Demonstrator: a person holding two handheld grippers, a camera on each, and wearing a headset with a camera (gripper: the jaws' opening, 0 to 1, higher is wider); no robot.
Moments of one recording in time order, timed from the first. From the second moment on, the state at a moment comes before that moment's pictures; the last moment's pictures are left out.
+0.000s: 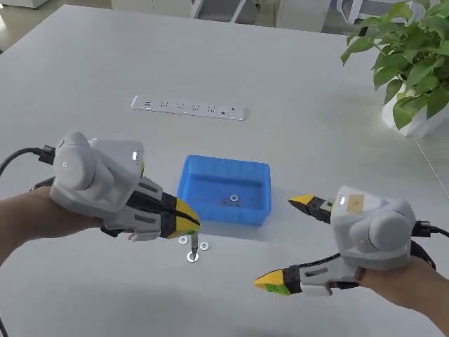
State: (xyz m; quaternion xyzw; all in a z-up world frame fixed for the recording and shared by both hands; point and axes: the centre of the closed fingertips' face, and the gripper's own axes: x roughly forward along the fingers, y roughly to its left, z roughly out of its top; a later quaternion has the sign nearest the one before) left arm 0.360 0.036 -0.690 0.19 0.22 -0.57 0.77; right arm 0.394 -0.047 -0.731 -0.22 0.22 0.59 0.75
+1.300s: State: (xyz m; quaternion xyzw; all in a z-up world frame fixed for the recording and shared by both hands) left arm 0.358 0.038 -0.696 0.18 0.22 -0.58 0.76; right arm 0.392 -0.045 -0.739 -0.23 0.23 0.59 0.74
